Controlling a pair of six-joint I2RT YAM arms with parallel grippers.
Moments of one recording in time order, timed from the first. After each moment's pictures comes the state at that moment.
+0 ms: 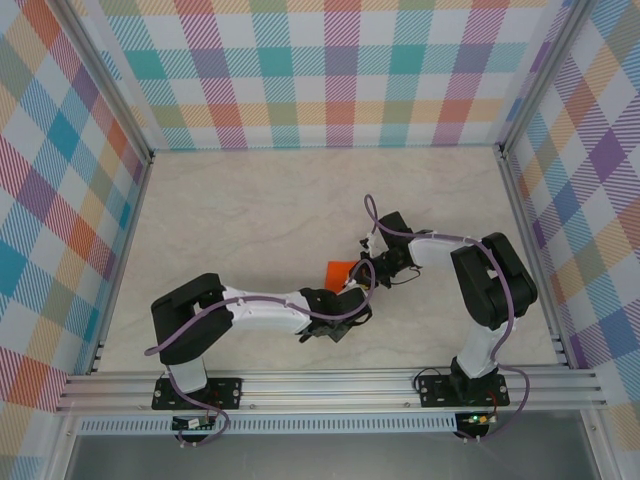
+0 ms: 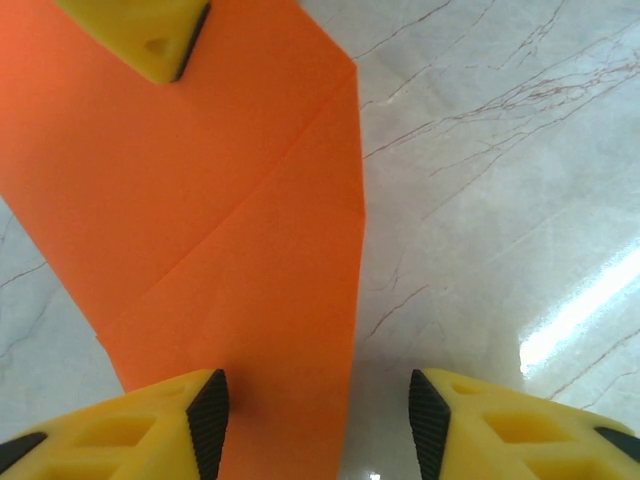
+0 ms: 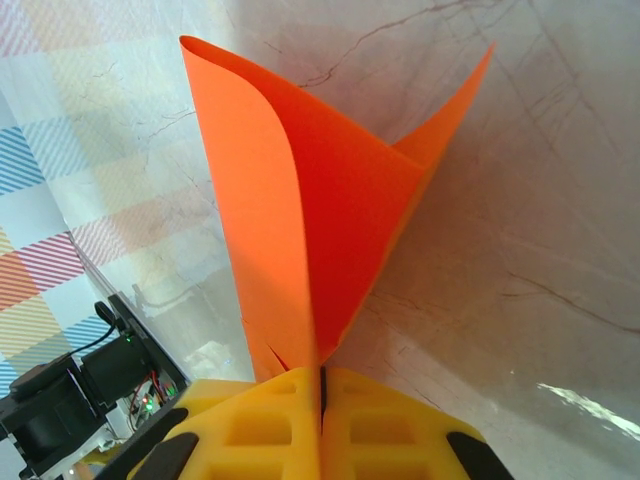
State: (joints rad) left arm -1.19 1.78 1.01 -0.44 -0.35 -0.32; right arm 0.45 1.79 0.92 -0.38 -0.77 0.59
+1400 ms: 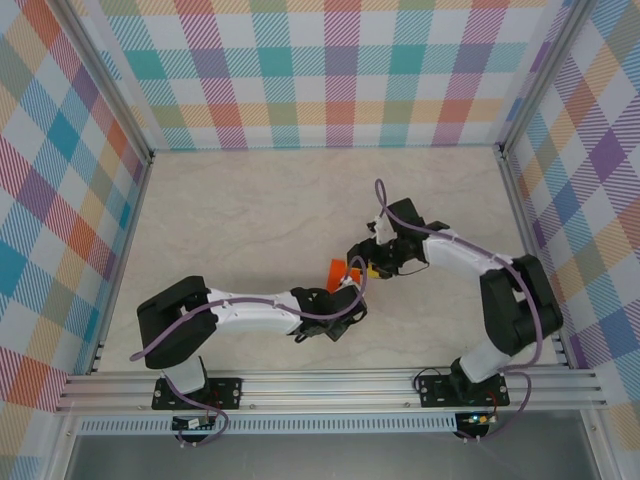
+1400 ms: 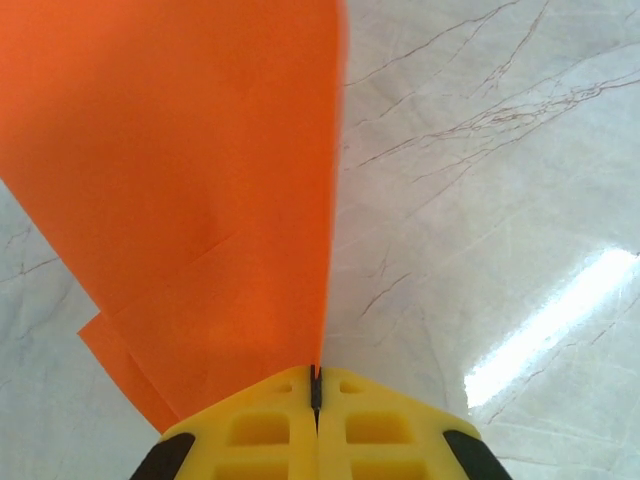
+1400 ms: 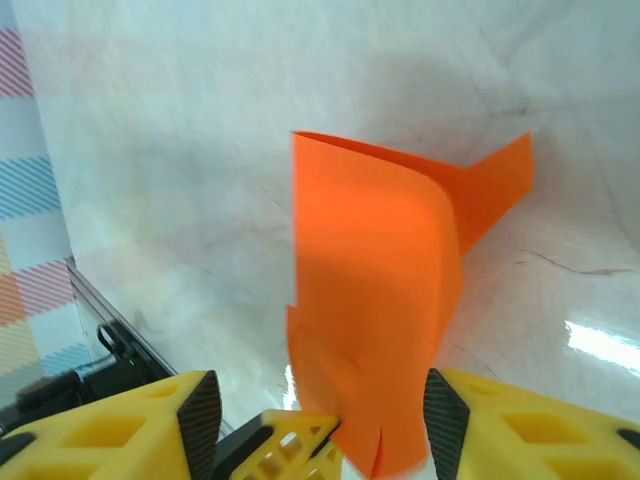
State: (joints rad) left arm -1.16 1.69 0.95 -0.41 -0.30 -0.34; right arm 0.43 1.55 0.96 -0.49 -0.64 0.56
